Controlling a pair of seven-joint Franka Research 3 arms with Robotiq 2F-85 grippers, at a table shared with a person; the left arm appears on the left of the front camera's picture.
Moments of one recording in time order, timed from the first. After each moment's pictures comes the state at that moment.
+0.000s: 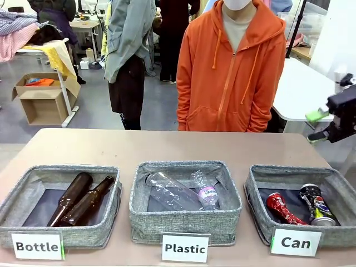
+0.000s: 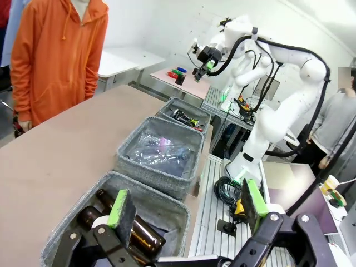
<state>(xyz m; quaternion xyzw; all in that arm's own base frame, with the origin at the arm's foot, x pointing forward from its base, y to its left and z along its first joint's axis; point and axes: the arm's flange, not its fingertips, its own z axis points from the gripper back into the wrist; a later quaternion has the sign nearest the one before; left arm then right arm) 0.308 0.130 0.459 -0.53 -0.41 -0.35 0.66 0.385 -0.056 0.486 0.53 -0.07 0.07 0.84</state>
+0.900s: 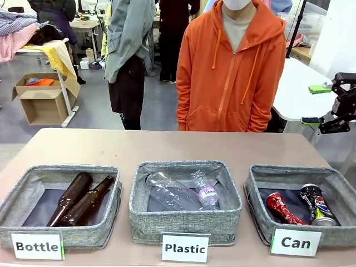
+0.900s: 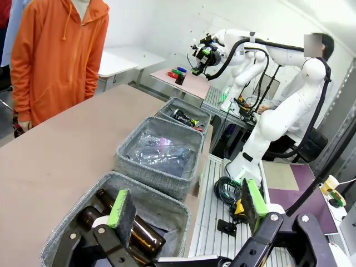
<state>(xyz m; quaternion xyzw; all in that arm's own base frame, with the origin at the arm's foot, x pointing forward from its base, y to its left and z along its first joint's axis) 0.308 0.130 0.459 -0.53 -0.41 -0.35 0.66 0.388 -0.061 0.481 0.63 -0.11 -0.04 0.77</state>
